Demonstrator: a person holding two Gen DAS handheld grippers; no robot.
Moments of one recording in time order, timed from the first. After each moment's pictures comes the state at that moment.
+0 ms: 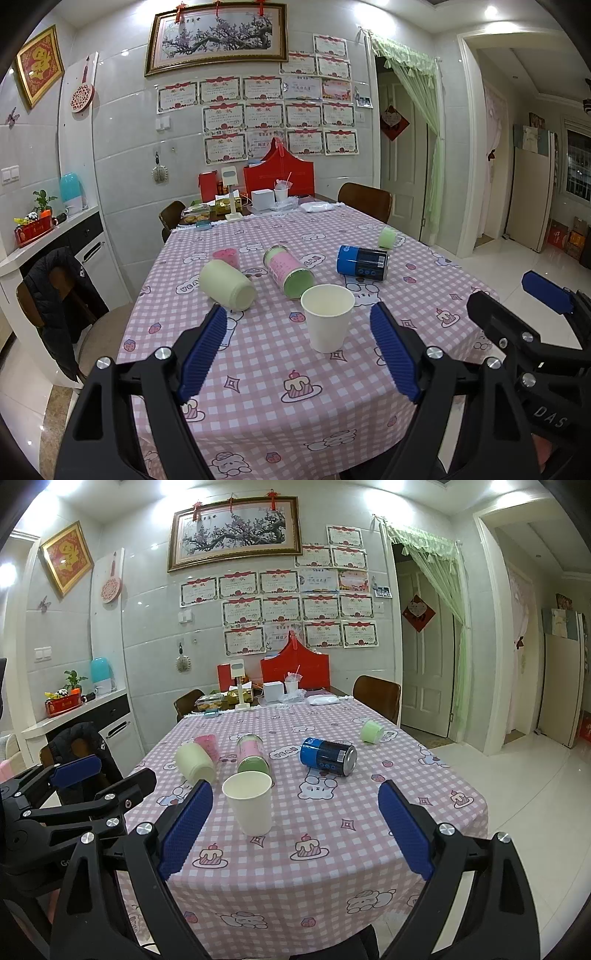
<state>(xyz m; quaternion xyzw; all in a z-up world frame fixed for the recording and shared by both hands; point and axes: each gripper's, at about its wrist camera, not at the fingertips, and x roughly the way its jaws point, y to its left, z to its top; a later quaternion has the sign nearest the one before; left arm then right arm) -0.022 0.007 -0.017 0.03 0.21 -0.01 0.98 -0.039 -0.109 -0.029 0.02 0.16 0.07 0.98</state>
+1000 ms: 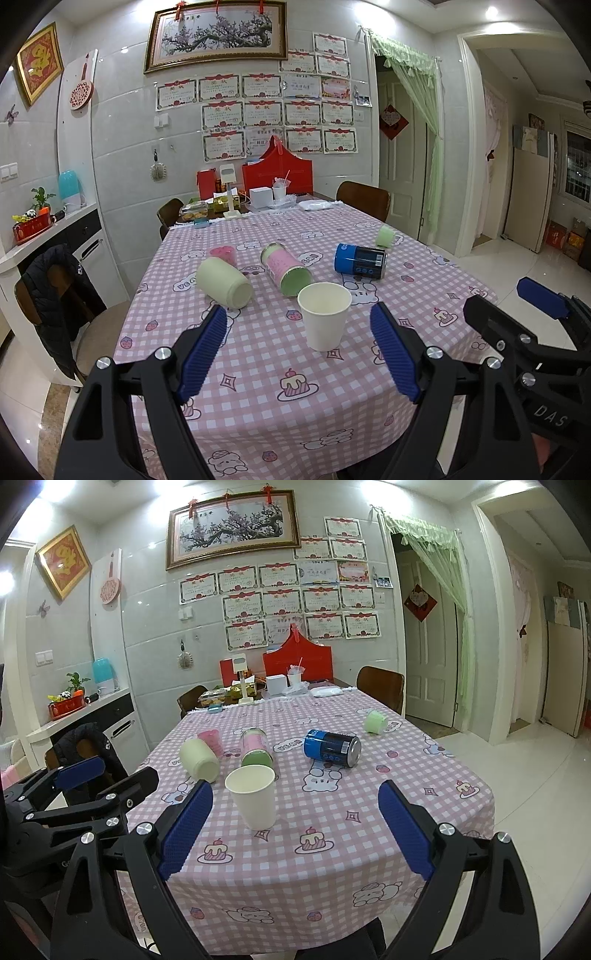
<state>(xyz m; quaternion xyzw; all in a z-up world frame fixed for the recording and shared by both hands) -0.022 0.006 -0.020 0.03 0.21 -0.01 0.98 -0.034 -0.114 -0.032 0.03 0.18 0.08 0.98</state>
